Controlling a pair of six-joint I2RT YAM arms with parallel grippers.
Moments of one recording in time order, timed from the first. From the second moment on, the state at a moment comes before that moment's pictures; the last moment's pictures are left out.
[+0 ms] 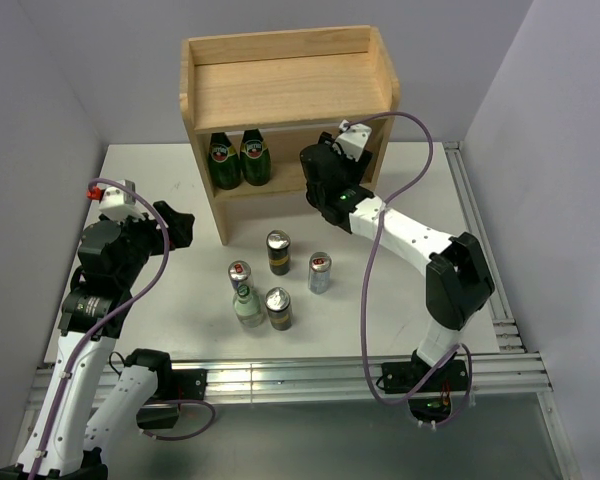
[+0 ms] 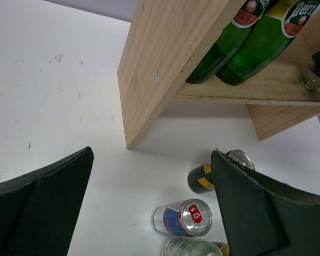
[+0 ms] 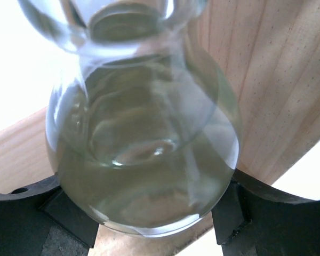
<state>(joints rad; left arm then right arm) -0.17 0.66 0.87 -0.42 0.01 -0.38 0.66 1.72 1.39 -0.01 1.06 0.45</state>
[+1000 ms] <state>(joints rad) -0.16 0.65 0.87 -0.42 0.01 -0.38 0.67 1.78 1.40 -0.01 1.03 0.48</state>
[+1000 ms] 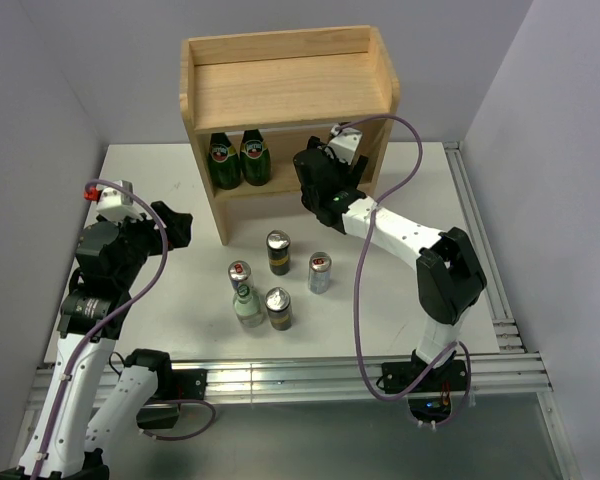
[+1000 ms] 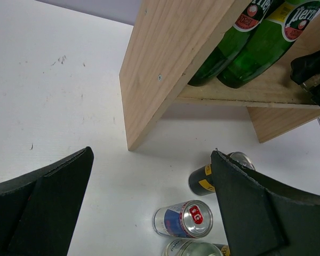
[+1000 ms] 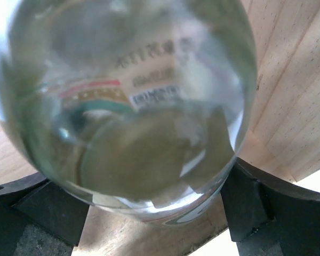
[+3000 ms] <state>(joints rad) -0.13 0.64 0.87 -0.42 0.03 -0.38 1.40 1.29 1.19 -0.76 1.21 0.94</state>
